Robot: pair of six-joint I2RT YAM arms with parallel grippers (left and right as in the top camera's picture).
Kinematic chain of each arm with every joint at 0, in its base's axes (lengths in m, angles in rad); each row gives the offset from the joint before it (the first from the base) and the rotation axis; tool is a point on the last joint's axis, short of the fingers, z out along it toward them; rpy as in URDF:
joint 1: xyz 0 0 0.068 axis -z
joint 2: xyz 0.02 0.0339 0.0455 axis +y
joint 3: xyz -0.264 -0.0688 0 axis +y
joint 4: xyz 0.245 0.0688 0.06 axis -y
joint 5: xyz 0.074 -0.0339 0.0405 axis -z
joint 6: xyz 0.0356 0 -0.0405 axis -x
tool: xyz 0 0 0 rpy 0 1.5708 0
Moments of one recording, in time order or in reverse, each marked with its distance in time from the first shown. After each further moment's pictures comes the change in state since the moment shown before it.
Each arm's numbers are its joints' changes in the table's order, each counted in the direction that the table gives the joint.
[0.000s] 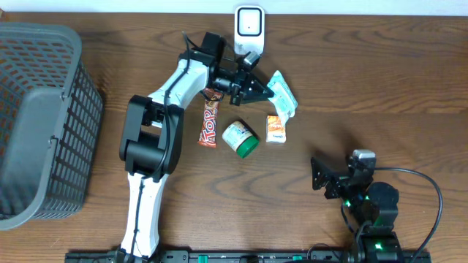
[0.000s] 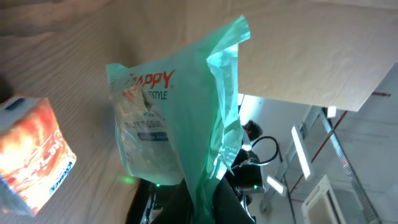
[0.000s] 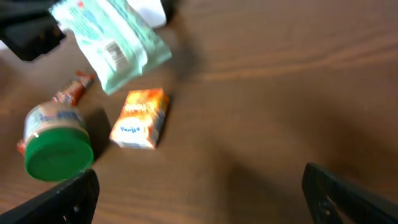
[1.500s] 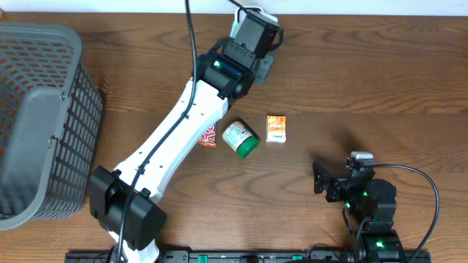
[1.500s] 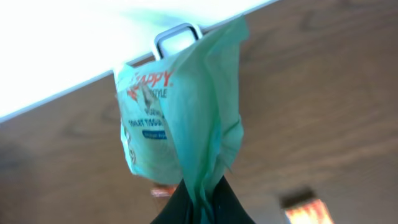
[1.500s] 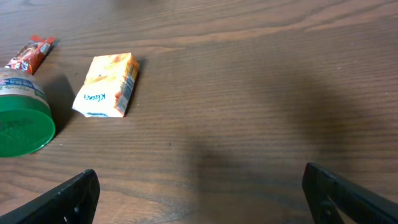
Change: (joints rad) left arm 0.299 -0.497 -0.020 0.011 -1.758 -0.268; right arm 0.000 0.019 -0.025 -0.151 0.066 0.072
